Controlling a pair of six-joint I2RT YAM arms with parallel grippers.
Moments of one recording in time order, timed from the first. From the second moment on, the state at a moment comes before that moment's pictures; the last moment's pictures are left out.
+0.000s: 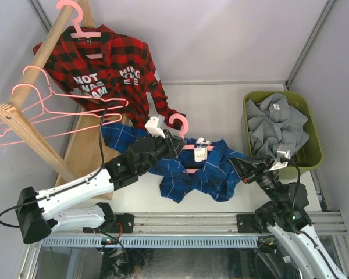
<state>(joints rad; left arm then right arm) -1.01 1.07 0.82 0.05 -0.31 -0.64 0.52 0.01 0.28 0.06 -0.21 0.61</state>
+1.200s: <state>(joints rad) -1.11 1.58 2.10 -0.60 -0.58 0.09 0.52 0.37 1.03 -0.55 0.10 0.14</state>
